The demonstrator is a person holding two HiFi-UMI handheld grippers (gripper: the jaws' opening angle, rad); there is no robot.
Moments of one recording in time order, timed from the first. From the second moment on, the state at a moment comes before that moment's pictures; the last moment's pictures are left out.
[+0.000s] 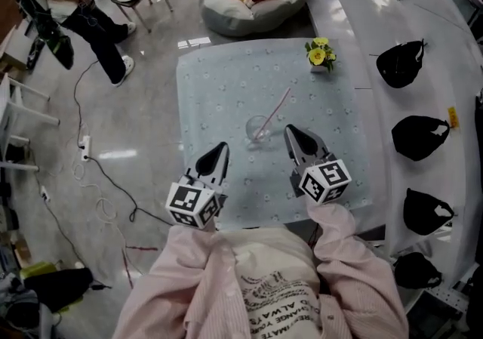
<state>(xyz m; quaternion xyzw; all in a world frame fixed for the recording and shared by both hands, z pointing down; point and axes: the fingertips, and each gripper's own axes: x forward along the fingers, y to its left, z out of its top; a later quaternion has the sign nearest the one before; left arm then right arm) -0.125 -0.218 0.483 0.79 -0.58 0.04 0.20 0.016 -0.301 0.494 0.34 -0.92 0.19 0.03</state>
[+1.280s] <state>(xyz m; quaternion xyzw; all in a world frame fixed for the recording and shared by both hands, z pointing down) -0.154 -0.207 0.443 0.76 -0.64 0.01 0.14 0.049 -0.292 0.428 0.35 -0.93 0.14 -0.03</state>
